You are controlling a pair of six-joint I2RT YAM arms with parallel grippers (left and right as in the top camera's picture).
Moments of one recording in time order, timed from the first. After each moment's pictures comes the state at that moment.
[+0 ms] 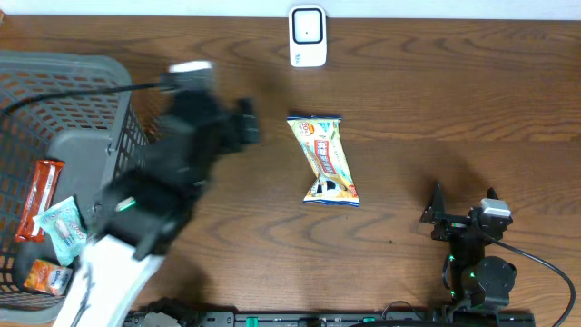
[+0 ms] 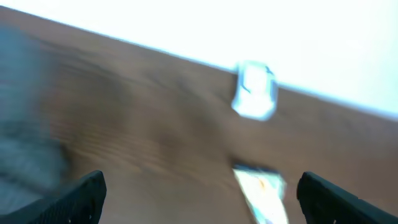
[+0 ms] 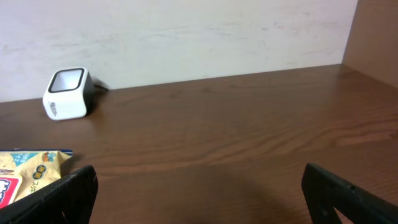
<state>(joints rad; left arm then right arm) -0.38 1.09 1.29 -0.75 -0.29 -0.49 -0.09 0.01 0.01 -0.07 0.02 0.10</state>
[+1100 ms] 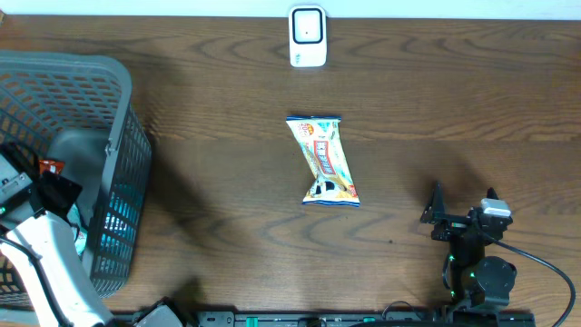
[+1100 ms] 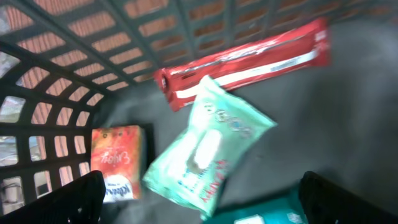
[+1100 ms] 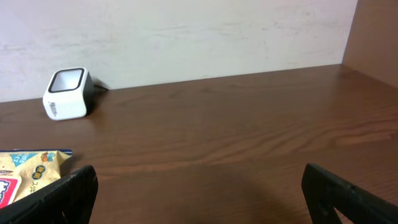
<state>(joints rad) 0.69 1.26 0.99 -0.81 -0.32 -0.41 -0.09 0.01 0.01 -0.07 0.02 0.10</state>
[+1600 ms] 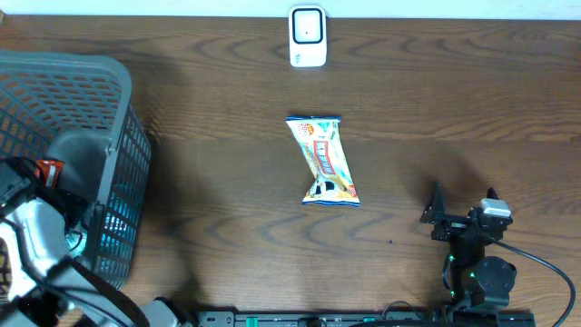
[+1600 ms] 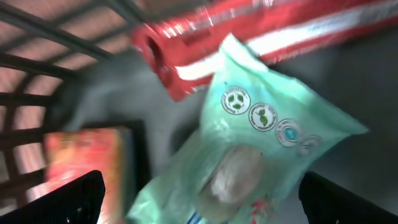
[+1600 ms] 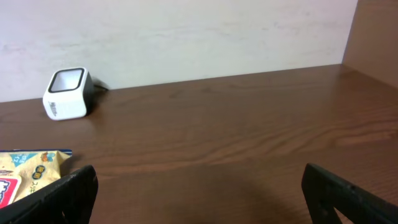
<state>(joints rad) 0.76 1.51 0.91 -0.67 -0.29 -0.35 -0.09 0.01 0.01 -0.07 0.02 0.10</state>
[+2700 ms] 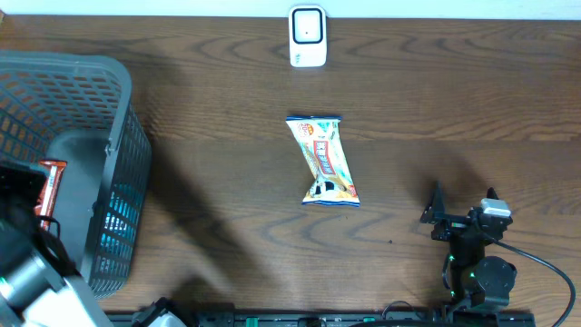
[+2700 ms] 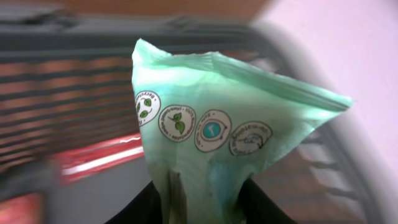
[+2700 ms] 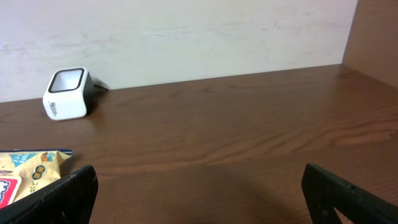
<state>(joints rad) 0.76 0.91 1.10 -0.67 0.09 -0.53 -0.09 0.01 0.01 -0.07 0.02 0.10</state>
